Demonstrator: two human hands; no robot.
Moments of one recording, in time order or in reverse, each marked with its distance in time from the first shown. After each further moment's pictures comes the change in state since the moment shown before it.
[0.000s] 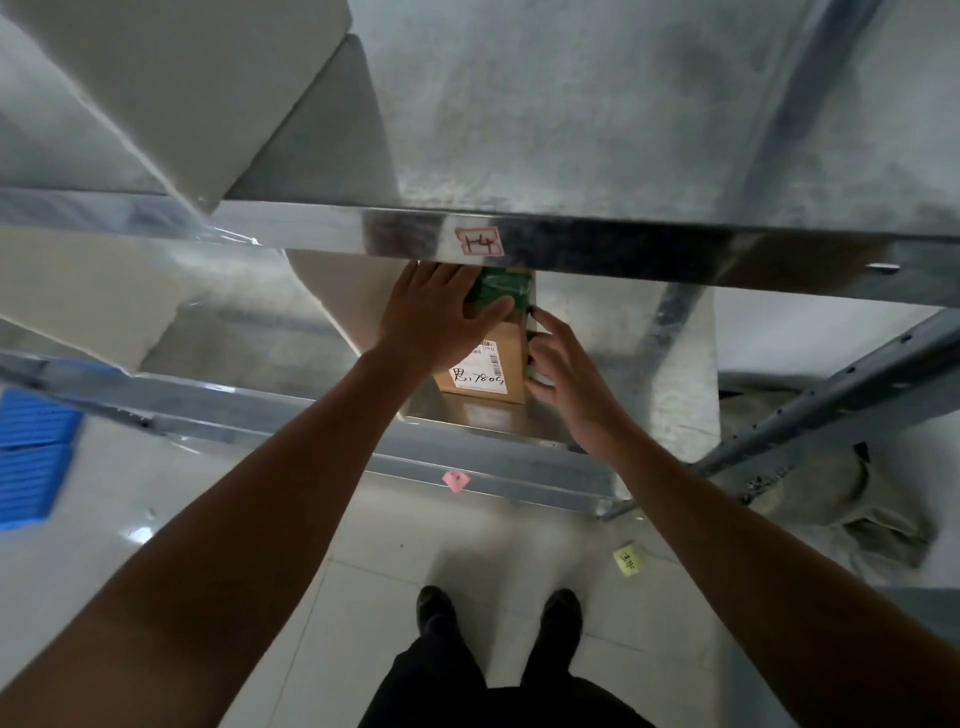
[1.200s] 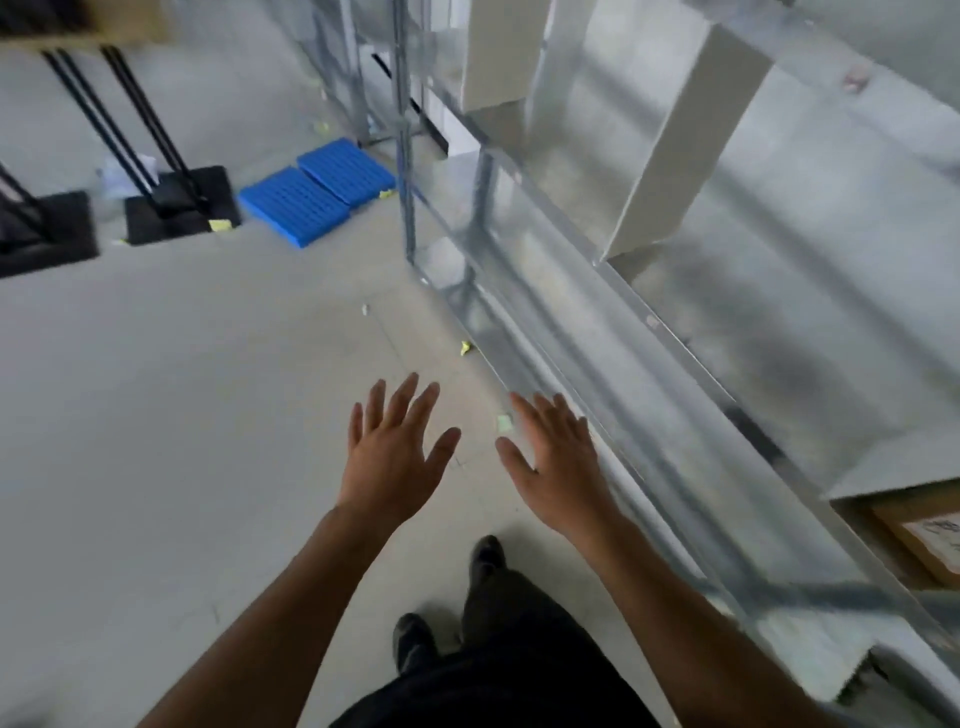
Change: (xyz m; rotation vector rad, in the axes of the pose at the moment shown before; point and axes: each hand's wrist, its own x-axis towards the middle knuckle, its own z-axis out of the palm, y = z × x) left_hand -0.592 -0.316 -0.029 -0.313 0.065 -0.987; right_hand -0.156 0.067 0.536 -1.247 -0.655 -0.433
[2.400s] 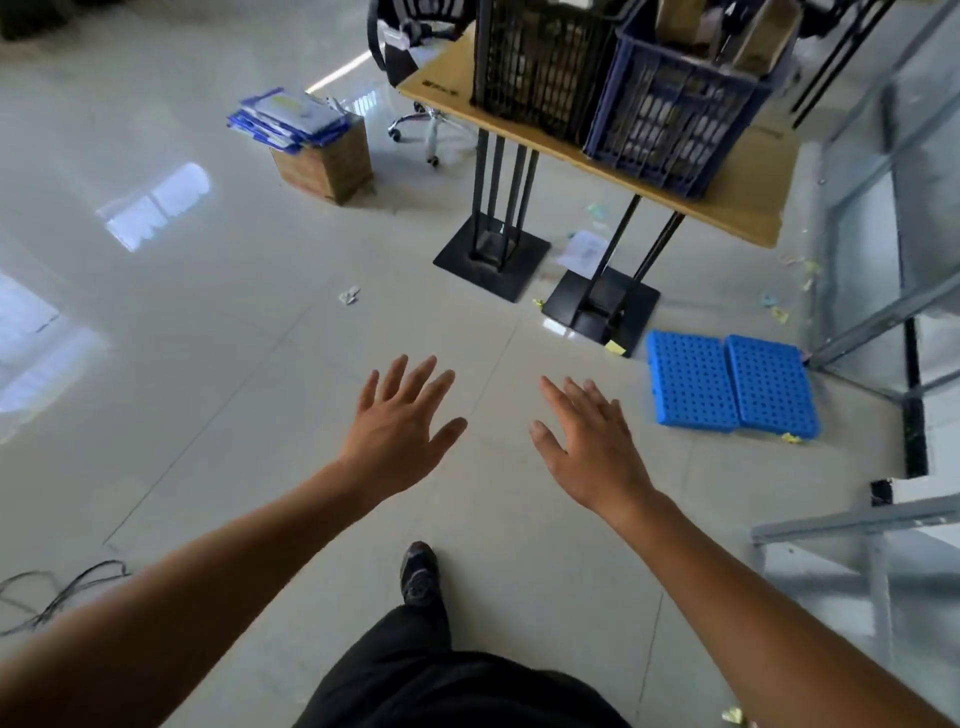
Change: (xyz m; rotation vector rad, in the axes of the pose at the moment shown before) left_hand 0.158 -0.616 -0.321 0.064 0.271 -0.773; right_hand 0.547 -0.629 0.224 -0.310 -0.426 -0.855
